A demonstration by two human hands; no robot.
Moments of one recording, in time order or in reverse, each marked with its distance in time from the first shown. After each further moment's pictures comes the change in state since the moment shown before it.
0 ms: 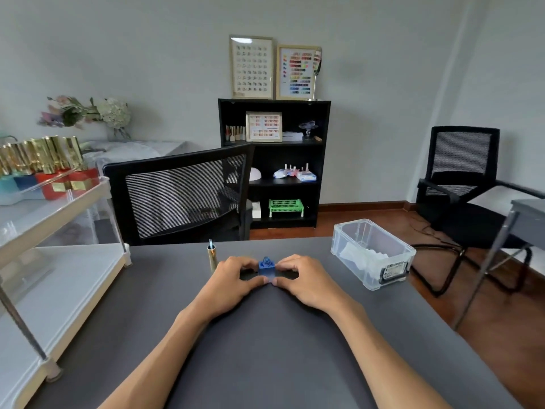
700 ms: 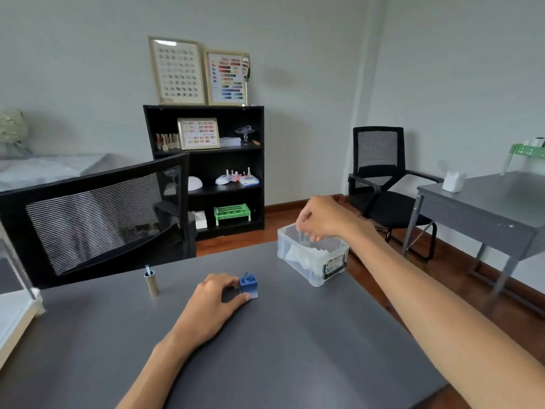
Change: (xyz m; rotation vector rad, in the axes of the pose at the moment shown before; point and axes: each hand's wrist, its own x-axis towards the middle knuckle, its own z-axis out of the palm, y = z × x) left_hand 0.012 0.023 0.042 -0.037 -0.045 0.148; right_hand 0.000 -0.004 -0.173 -0.314 0.098 0.343
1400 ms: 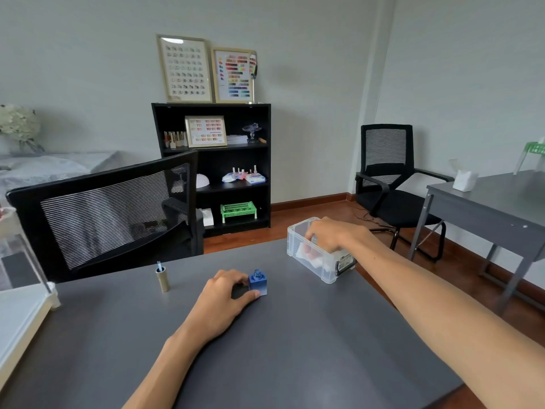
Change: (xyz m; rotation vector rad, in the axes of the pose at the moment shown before) left_hand 0.000 0.002 -0.004 -0.005 -0.062 -0.023; right_hand 0.028 0.026 0.033 -0.447 -0.289 -0.025
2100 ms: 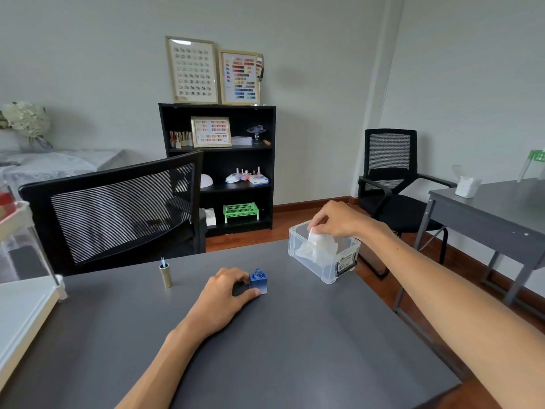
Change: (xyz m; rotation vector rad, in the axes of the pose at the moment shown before) left_hand 0.000 0.000 0.001 -0.016 0.028 0.009; right_hand -0.007 0.021 -0.018 0.435 0.255 -0.081
